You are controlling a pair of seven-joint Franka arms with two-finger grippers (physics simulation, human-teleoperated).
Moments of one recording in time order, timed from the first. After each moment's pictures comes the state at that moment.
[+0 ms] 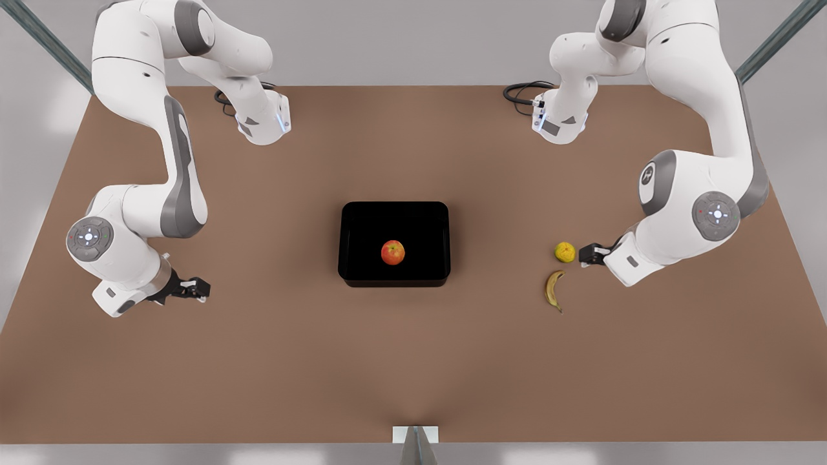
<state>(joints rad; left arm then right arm) -0.07 0.35 -0.09 -1.40 -0.03 1.66 -0.02 0.00 0.40 0.03 -1.52 -0.08 1.97 -0.02</state>
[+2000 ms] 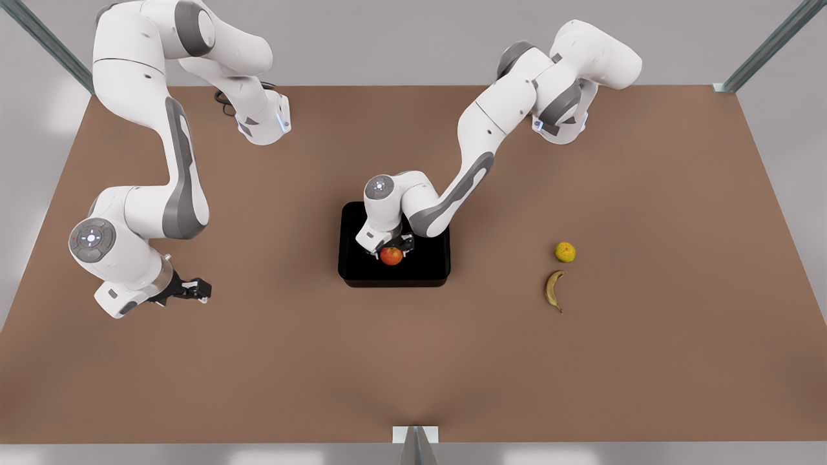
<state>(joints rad) -0.77 0.96 -0.20 -1.24 0.40 2.24 -1.21 0.00 0.41 0.03 -1.52 -0.08 1.98 -0.03</state>
